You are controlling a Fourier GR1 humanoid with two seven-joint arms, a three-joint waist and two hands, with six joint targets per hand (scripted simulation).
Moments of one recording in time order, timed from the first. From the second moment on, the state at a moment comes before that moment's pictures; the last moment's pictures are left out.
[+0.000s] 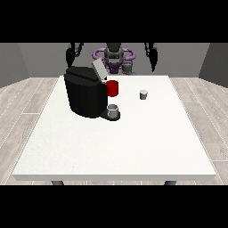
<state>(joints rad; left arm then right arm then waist) 0.02 0.09 -0.03 -1.57 0.00 0.03 0.00 0.00 -0.10 -0.03 -1.60 0.02 0.00 -0.01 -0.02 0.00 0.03</state>
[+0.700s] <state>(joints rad) 0.01 0.16 -0.03 -1.57 -0.06 -0.05 -0.13 0.02 -0.03 -0.08 -1.54 0.00 -0.07 -0.11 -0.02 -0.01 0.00</state>
